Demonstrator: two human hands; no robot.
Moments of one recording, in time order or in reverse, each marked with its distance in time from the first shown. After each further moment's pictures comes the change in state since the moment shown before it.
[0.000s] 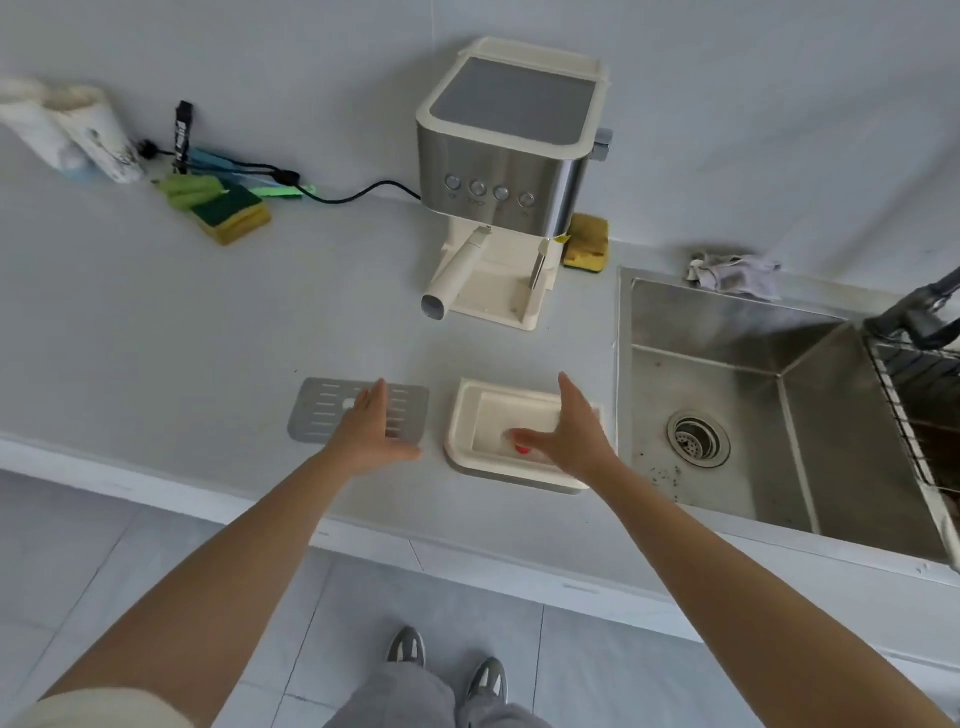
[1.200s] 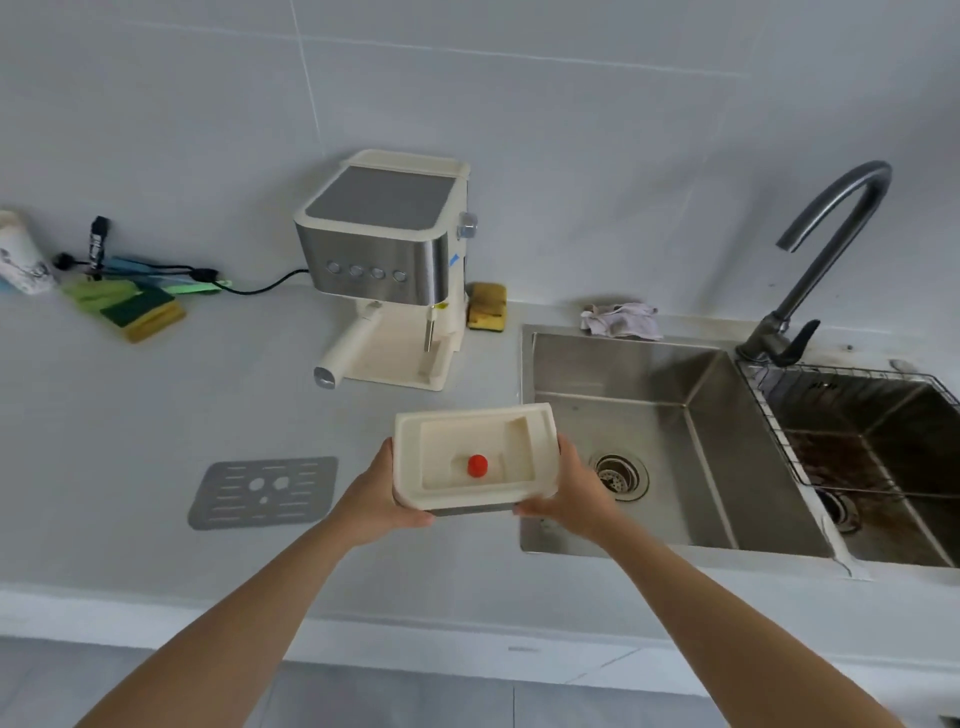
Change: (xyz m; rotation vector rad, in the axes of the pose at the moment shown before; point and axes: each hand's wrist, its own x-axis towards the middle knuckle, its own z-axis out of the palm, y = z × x) left_hand -0.015 0.090 0.058 -0.281 -0.090 0.361; right_hand -0.028 0.091 -0.073 0.089 0.122 -0.045
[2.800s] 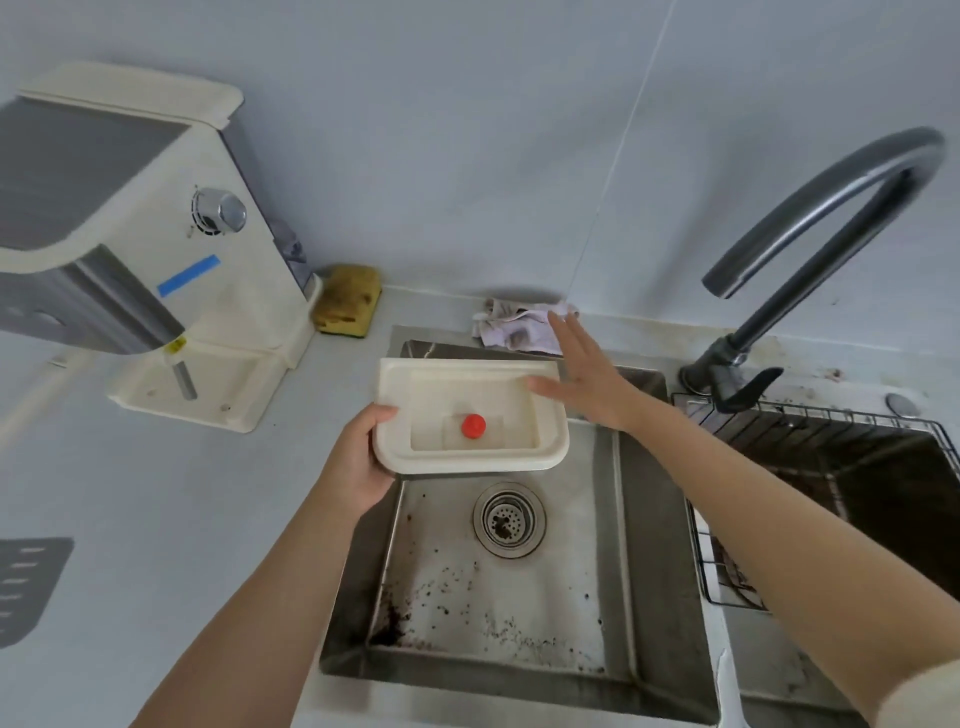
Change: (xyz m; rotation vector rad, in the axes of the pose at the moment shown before) left_hand 0.222 0.147 0.146 -1.188 0.139 -0.243; right_hand 0.198 0.084 -0.249 -0.240 -0.177 -0.149
